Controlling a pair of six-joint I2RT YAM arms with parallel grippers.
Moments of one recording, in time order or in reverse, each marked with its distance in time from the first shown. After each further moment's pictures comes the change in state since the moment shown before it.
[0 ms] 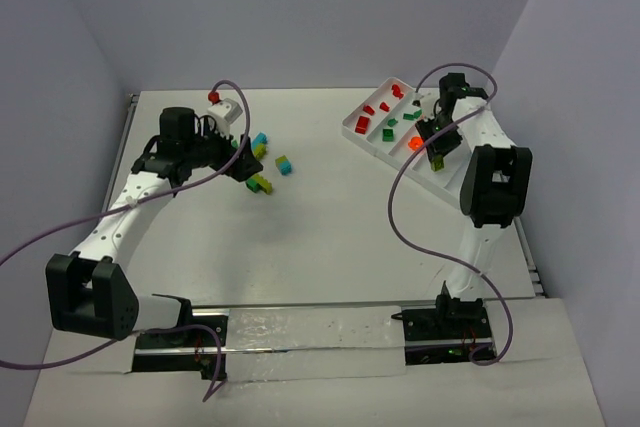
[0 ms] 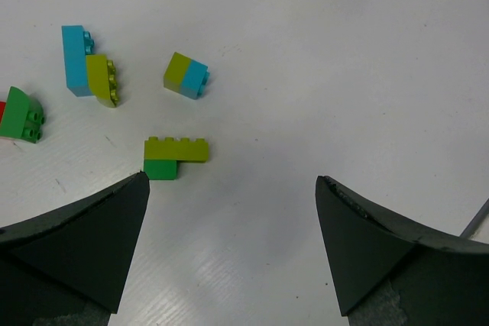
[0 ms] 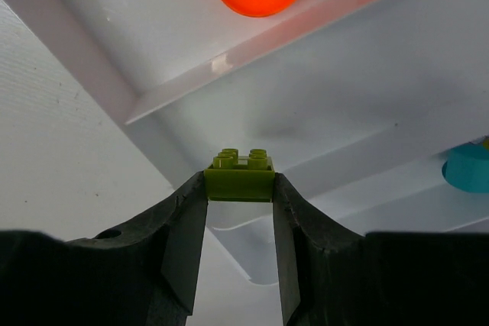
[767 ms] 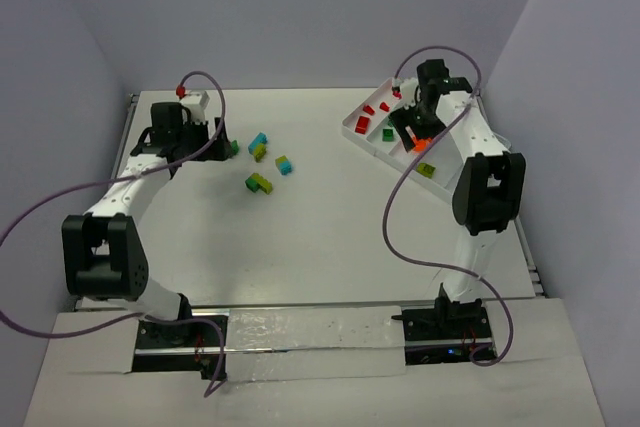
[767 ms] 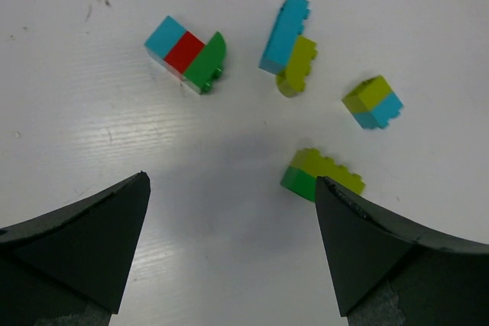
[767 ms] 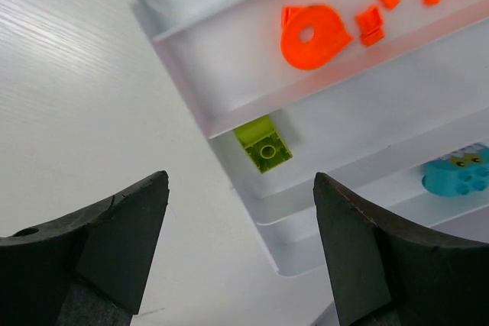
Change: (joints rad) left arm 0.145 0.196 0.042 0.096 -0.327 -0.144; right arm 0.129 -0.073 0.069 -0.020 0.025 0.064
